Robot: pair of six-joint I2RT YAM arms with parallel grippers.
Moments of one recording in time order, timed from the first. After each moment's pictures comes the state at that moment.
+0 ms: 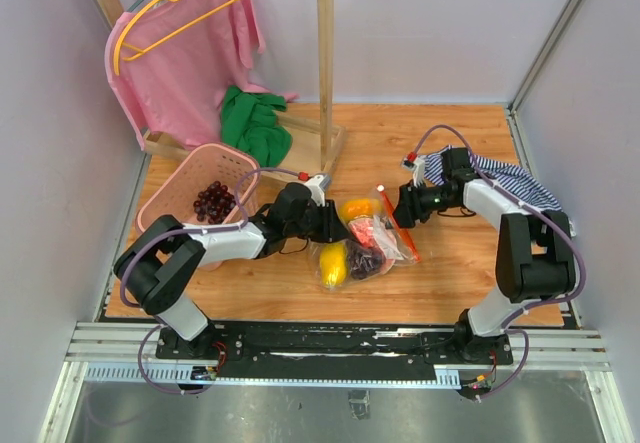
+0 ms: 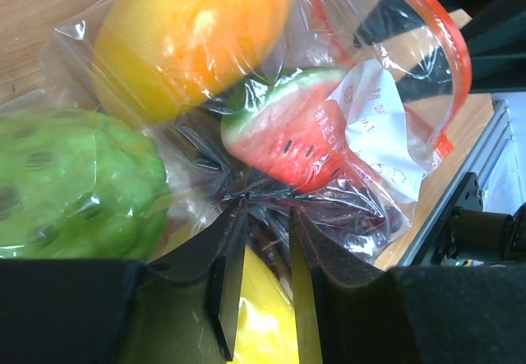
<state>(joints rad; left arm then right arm) -0.74 1.60 0.73 0.35 0.27 -0.64 0.11 1.61 0.96 -0.53 -0.94 -0.36</state>
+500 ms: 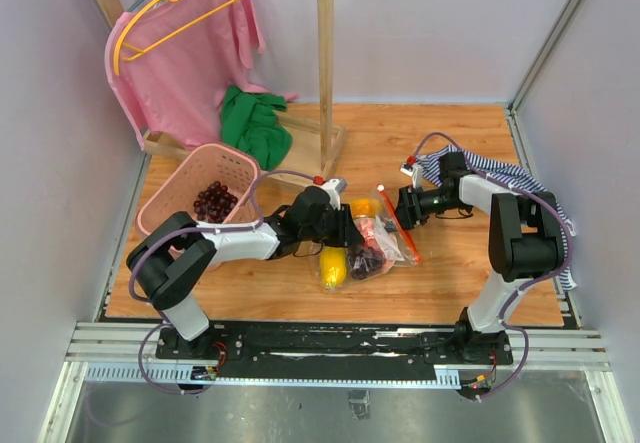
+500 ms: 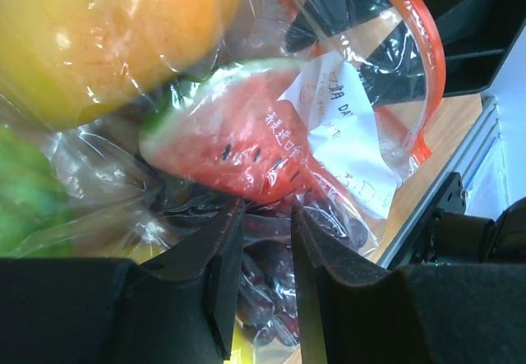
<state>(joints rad) -0.83 1.66 0.80 0.32 0.22 -0.72 0.07 1.77 1.00 -0.58 -1.04 -0.40</state>
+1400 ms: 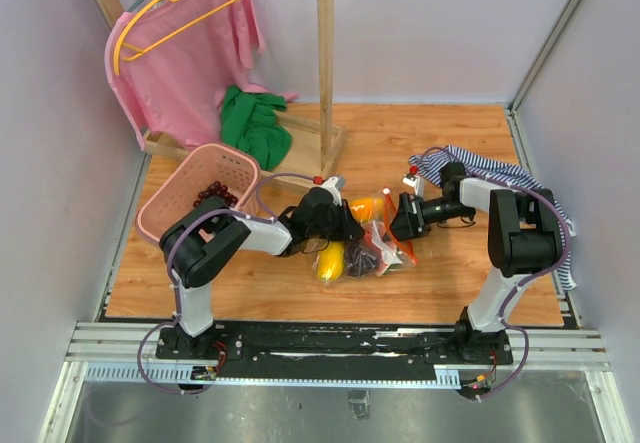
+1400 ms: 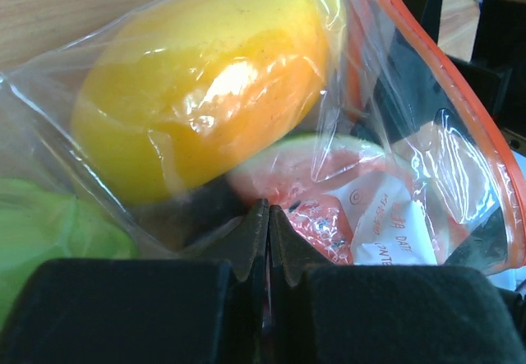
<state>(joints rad) -0.81 1.87 0.83 0.53 0.14 -0.78 0.05 1.80 0.98 -0.67 -1.09 -0.33</state>
